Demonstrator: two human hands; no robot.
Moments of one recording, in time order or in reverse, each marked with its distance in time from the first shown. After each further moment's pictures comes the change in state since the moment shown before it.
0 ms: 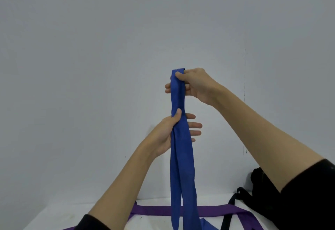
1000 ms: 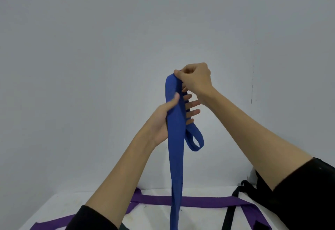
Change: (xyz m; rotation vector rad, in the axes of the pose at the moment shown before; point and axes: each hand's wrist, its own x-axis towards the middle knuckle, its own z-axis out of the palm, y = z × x) left_hand -0.004 0.010 -0.009 -0.192 0.057 0.043; right_hand 0.008 0.023 0.025 -0.395 0.375 -0.149
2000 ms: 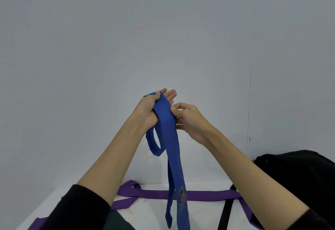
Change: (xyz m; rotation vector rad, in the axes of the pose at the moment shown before) left_hand 0.011 0.017 -0.012 -0.227 0.311 -0.024; right_hand -0.068 0.065 0.017 0.488 -0.443 0.354
